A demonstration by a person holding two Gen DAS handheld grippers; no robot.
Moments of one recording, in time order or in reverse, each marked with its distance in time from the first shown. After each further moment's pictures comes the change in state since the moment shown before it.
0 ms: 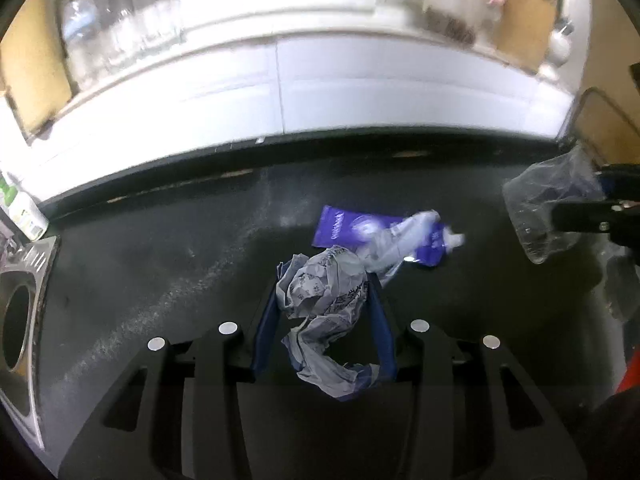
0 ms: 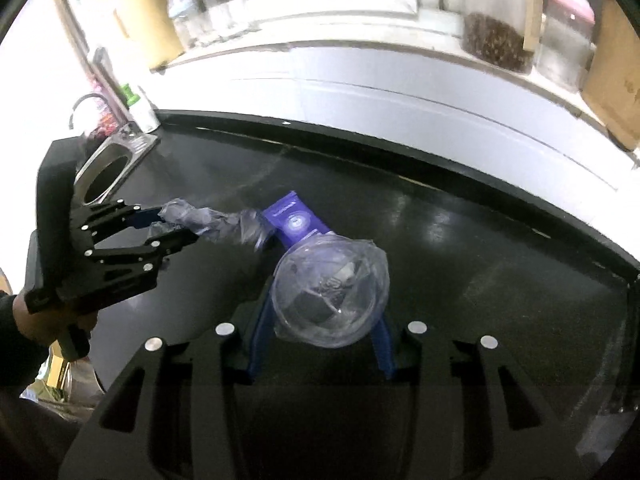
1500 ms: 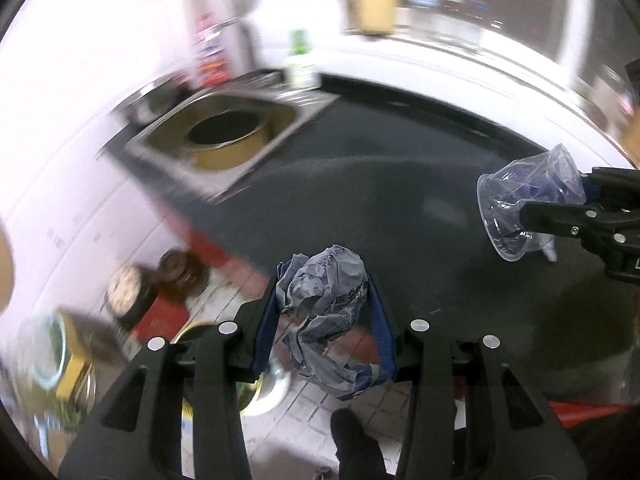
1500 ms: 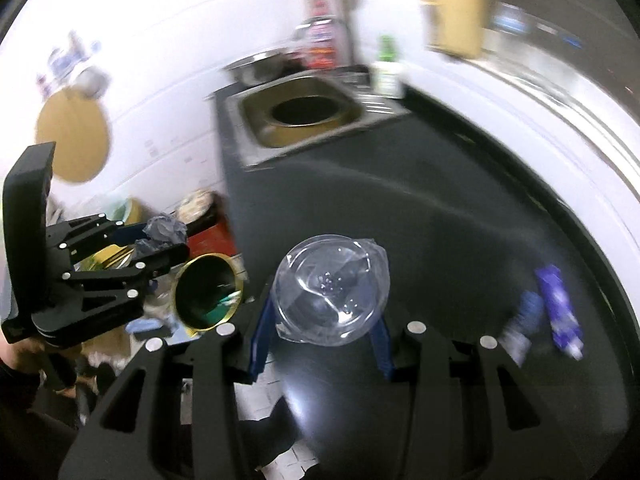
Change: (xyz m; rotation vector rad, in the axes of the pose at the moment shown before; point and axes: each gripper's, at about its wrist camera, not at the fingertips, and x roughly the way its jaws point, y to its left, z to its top) left arm -0.267 0.110 -0.238 -0.579 0.039 0.476; right arm -0.028 0.330 -0.040 -0.564 0.060 0.402
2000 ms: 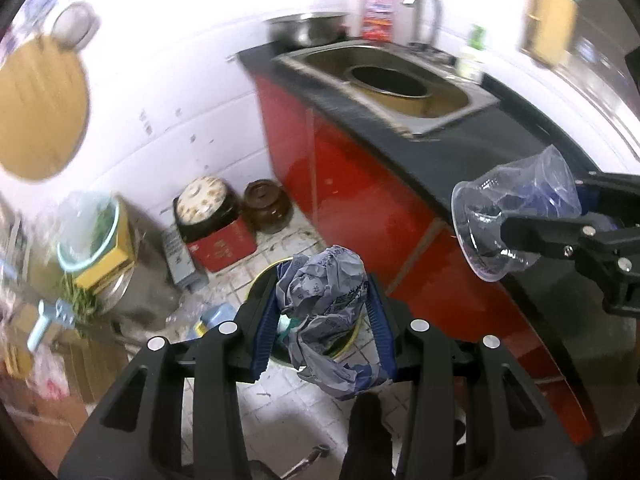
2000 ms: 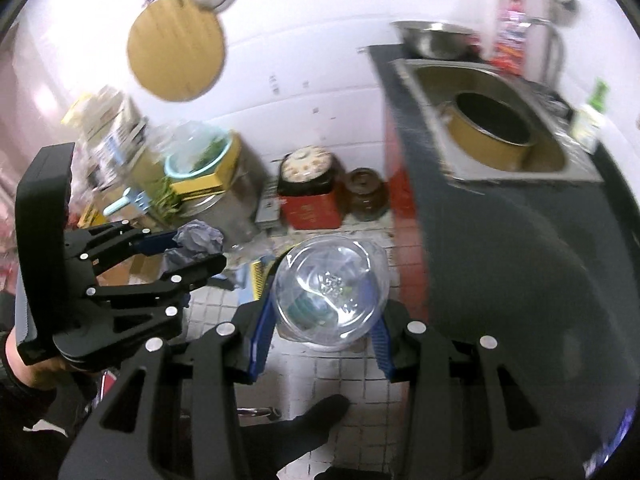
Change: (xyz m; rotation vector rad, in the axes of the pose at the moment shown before) left arm -0.001 0.176 -0.088 -0.357 0.074 0.206; right arm 0.136 0.203 0.064 -0.309 0.147 0.281
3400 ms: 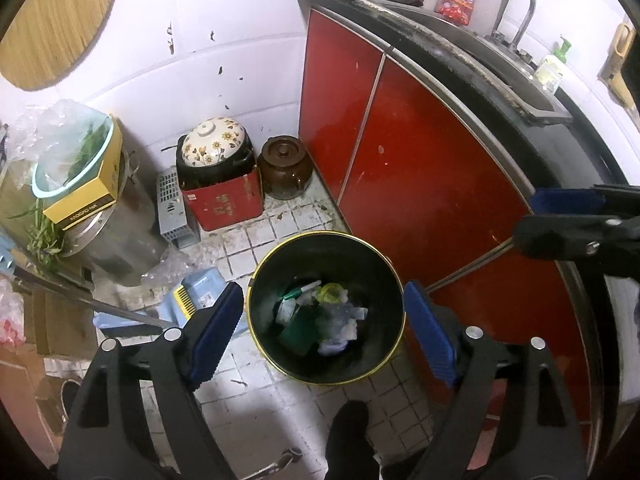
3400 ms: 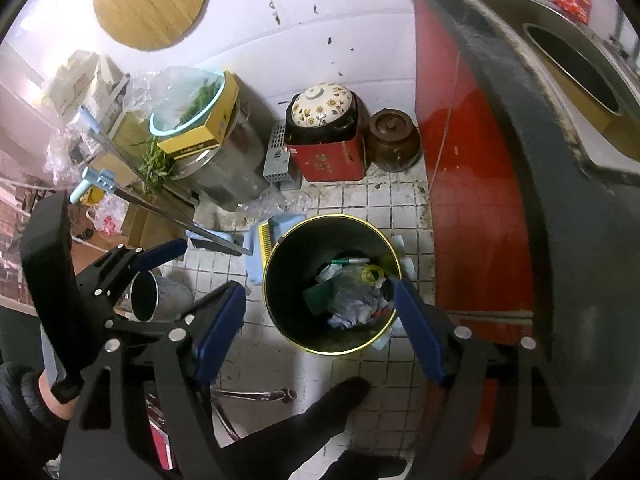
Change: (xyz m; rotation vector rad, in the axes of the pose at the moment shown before) left arm 0.137 0.075 -0.033 -0.199 0.070 -0.018; right arm 0.164 -0.012 0.040 0.067 0.201 0.046
